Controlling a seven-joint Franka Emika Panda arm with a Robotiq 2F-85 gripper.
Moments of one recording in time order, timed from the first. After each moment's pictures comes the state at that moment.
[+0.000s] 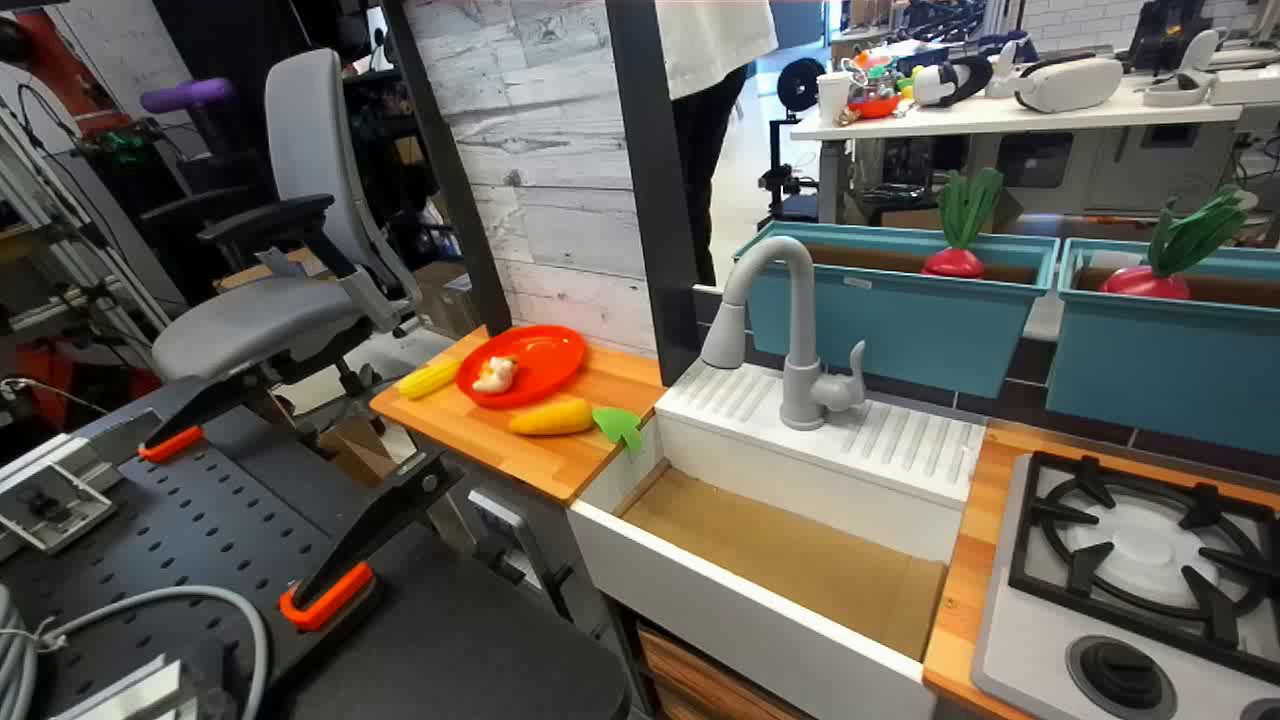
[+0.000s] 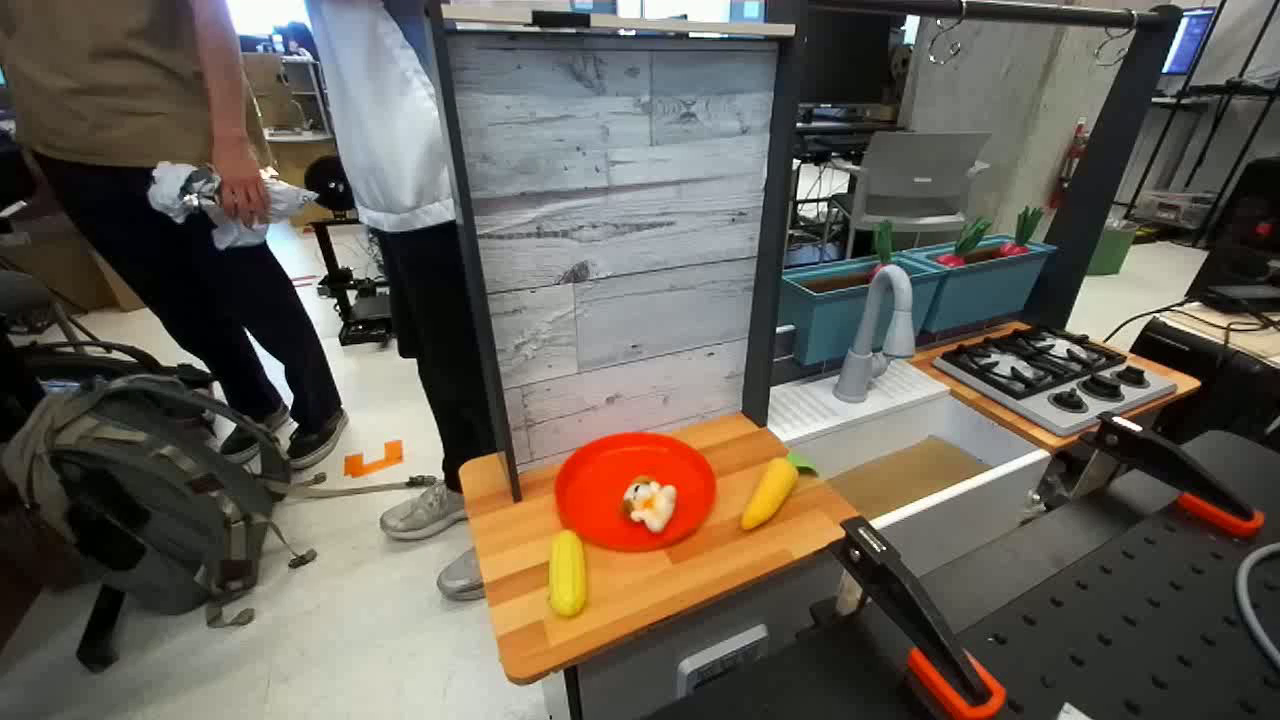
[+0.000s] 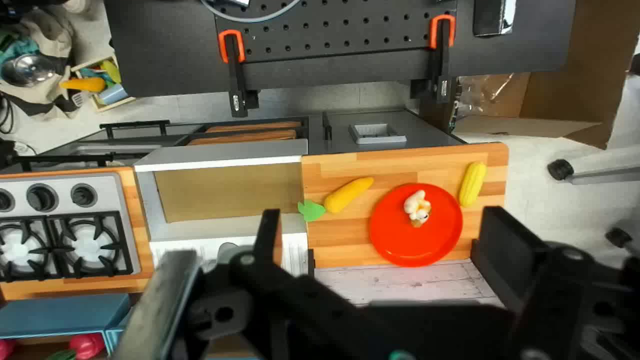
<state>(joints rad) 0.03 -0.60 -0.02 -2.52 -0.02 1.92 0.03</state>
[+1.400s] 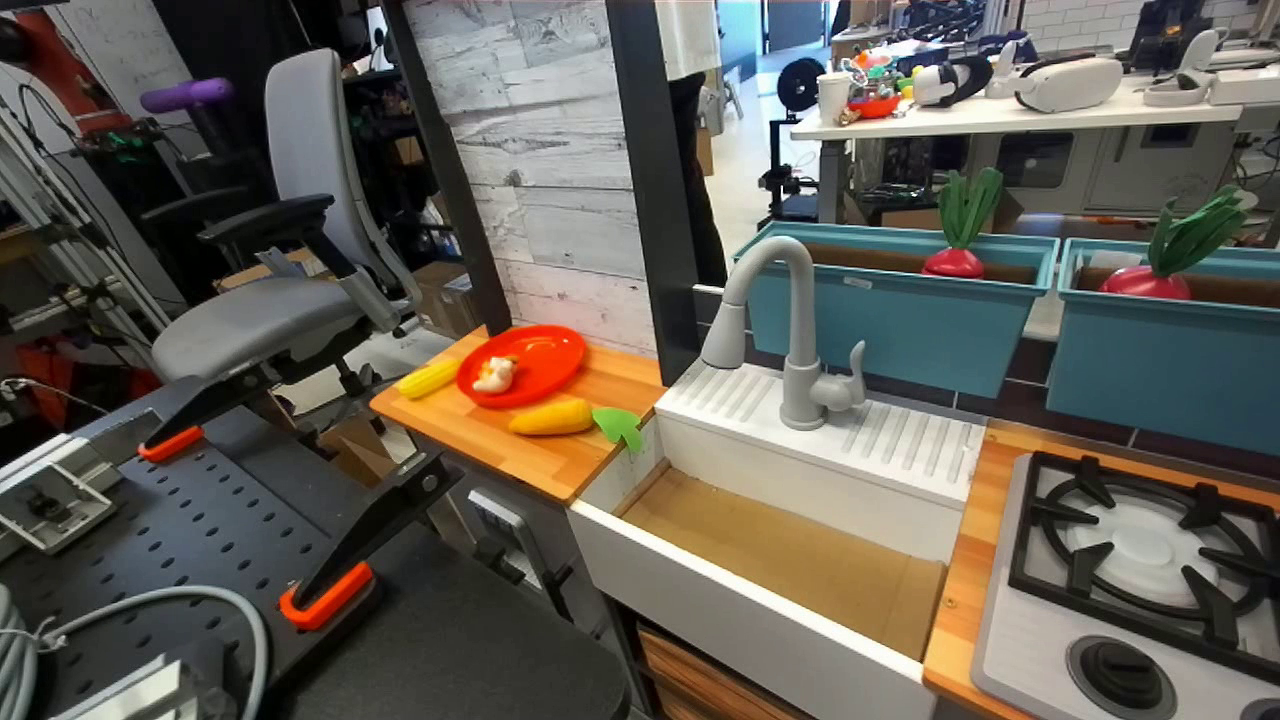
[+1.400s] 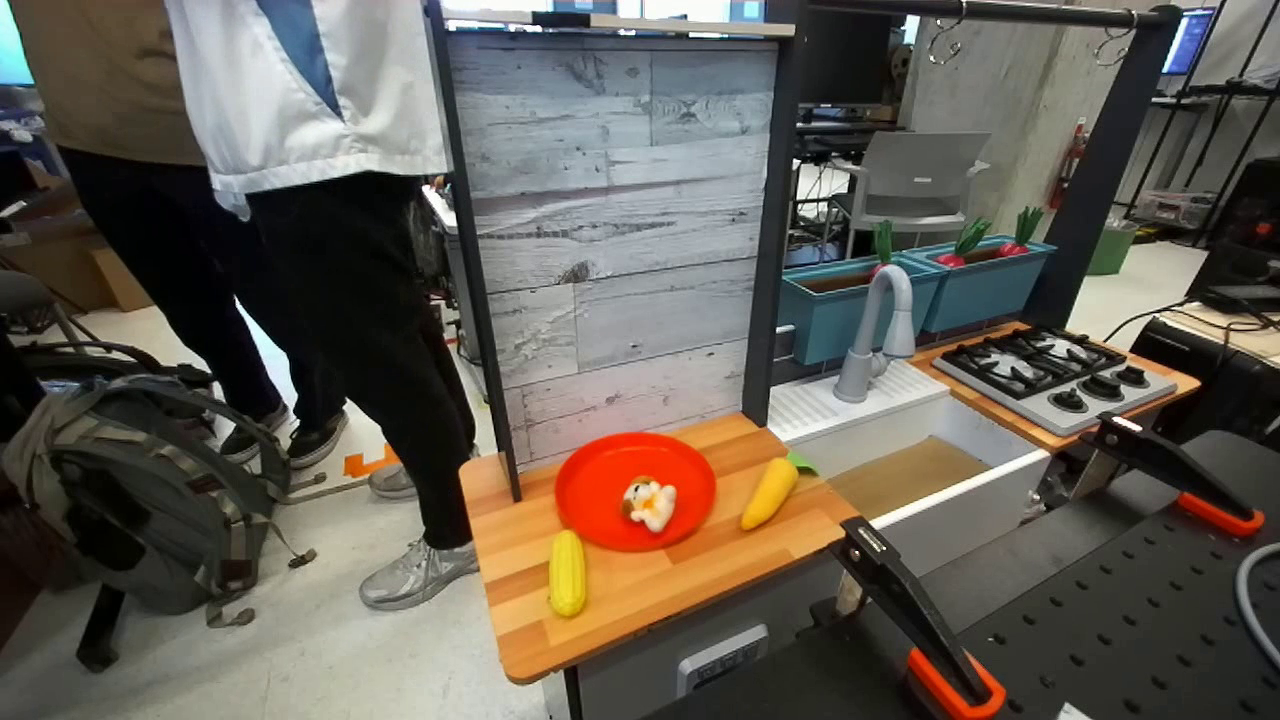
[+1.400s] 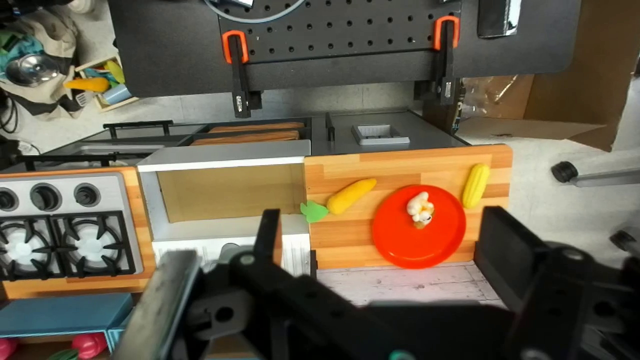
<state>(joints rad) 0.03 -0.60 -0.02 -2.52 -0.03 1.92 0.03</state>
